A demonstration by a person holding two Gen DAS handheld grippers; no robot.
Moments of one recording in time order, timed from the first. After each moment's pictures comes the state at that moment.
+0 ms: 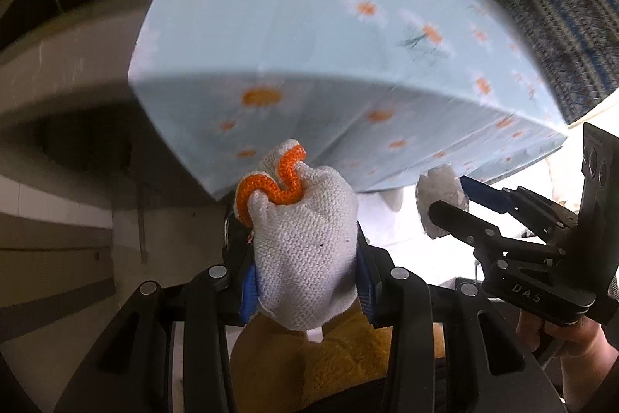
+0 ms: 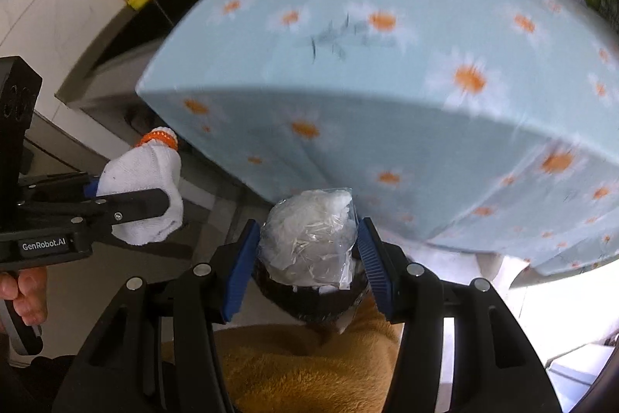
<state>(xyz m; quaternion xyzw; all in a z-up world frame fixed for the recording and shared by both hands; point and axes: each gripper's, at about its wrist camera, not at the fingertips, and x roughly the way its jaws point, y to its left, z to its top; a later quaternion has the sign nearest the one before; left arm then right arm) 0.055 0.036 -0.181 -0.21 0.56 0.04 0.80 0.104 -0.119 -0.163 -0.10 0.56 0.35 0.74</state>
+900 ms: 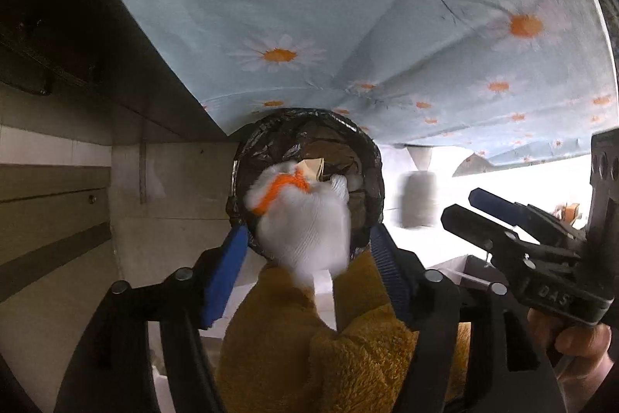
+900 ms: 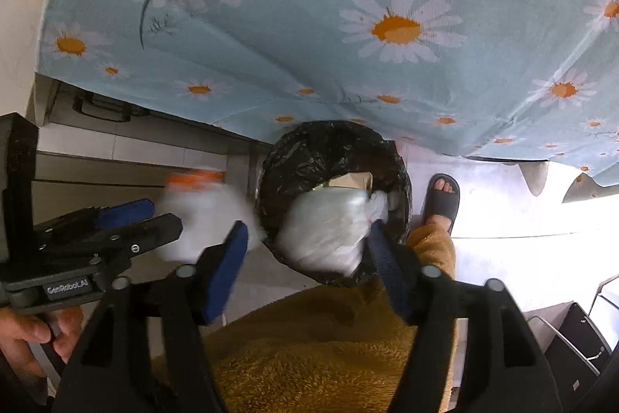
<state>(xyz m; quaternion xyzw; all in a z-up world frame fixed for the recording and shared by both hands) 0.065 0.046 -0.294 -0.24 0.65 0.07 0.72 0.120 -0.116 -0.273 -0.02 0.68 0.31 0.66</state>
